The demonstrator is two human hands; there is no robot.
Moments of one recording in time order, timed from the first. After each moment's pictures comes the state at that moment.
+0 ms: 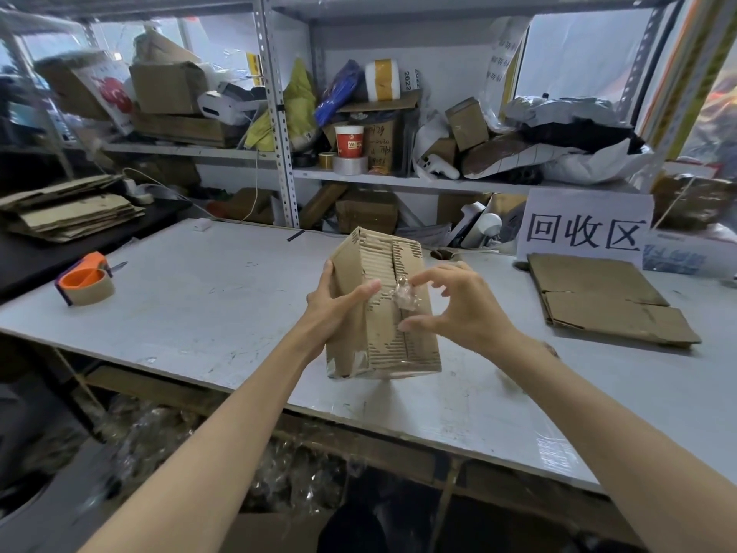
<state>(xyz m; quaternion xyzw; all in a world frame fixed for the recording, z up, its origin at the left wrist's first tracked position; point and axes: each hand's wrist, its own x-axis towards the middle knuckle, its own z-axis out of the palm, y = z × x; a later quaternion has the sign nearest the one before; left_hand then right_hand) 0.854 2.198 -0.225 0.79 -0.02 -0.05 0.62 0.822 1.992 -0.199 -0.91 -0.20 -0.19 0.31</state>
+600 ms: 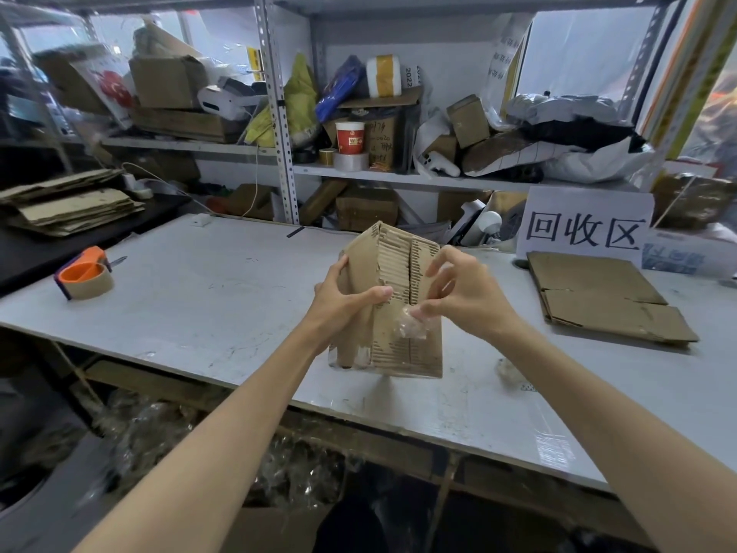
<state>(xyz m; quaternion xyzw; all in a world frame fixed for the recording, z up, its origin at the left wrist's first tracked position) 0.858 2.191 -0.228 0.80 -0.04 -0.03 0.60 0.822 1.990 -0.187 -0.89 -0.13 -0.11 0.42</state>
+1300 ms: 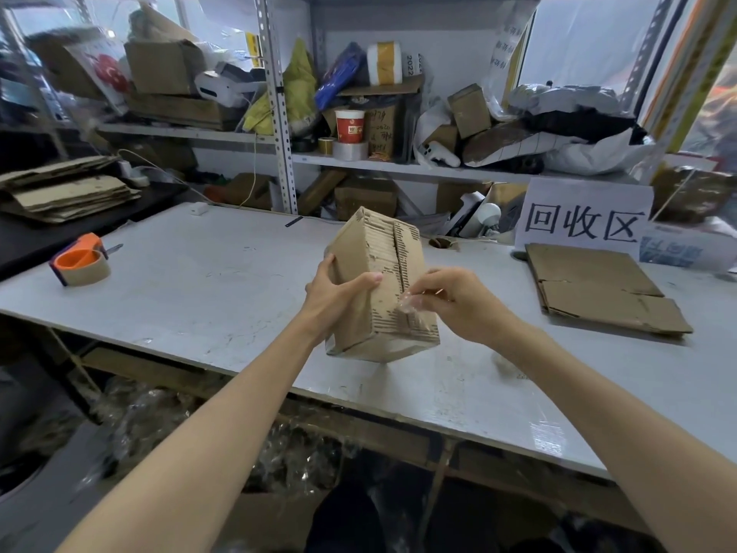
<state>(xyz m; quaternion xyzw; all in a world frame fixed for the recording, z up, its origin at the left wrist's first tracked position) 0.859 2.193 -0.239 0.76 0.02 -0.03 0.65 0.815 1.990 -0.201 -0.90 -0.21 -0.07 0.37</state>
